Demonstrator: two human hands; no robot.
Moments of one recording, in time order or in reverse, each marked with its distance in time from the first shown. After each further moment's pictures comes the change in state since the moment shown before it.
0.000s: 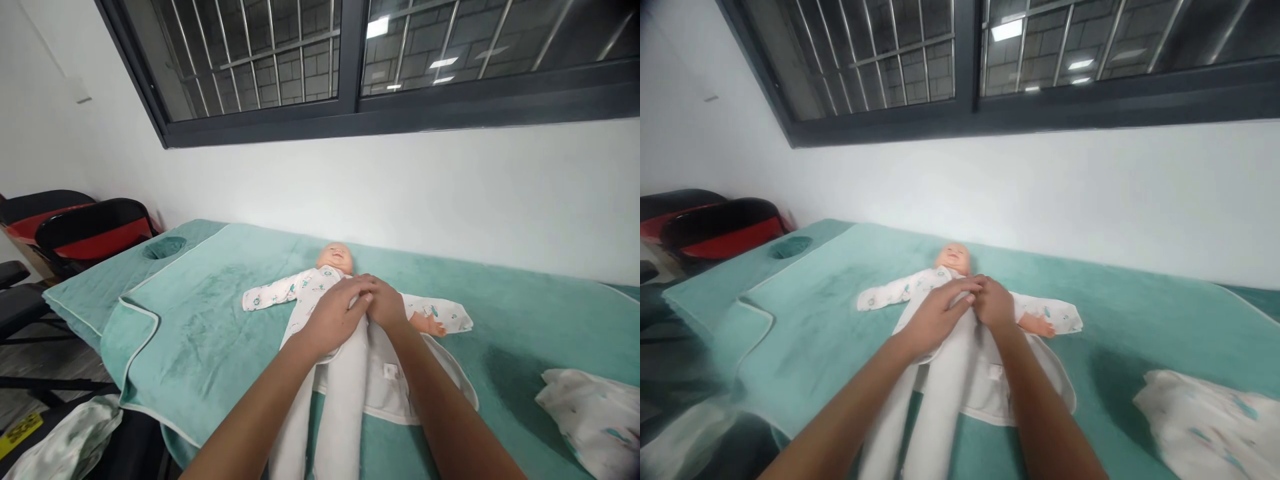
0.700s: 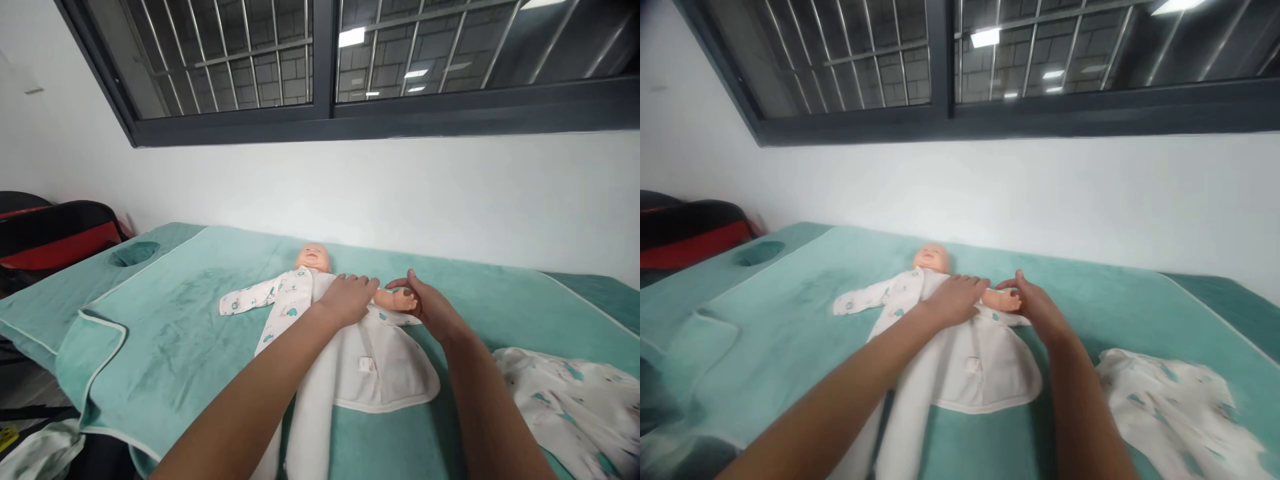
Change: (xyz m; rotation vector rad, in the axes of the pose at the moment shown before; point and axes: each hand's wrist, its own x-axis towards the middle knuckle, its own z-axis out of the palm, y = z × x) left_hand 0.065 -0.004 0.051 0.711 -0.377 0.234; right_hand -0.050 0.087 -0.071 0.885 -0.002 0.385
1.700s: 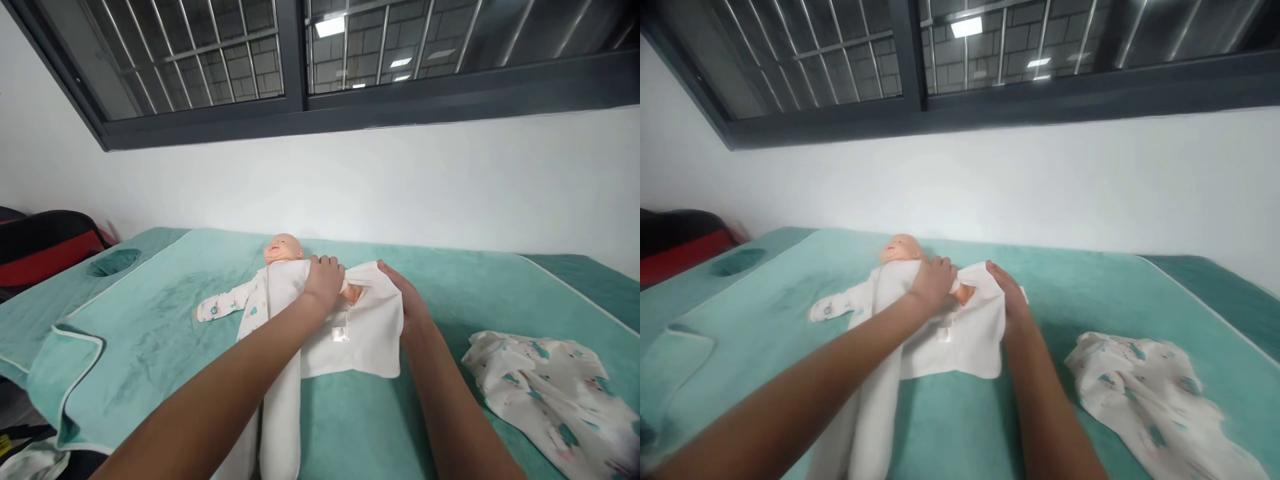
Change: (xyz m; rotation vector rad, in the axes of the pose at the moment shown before) left_hand 0.025 0.009 0.005 0.118 -0.011 -0.345; right_hand -0.014 -0.020 0.028 0.364 -0.036 -0.036
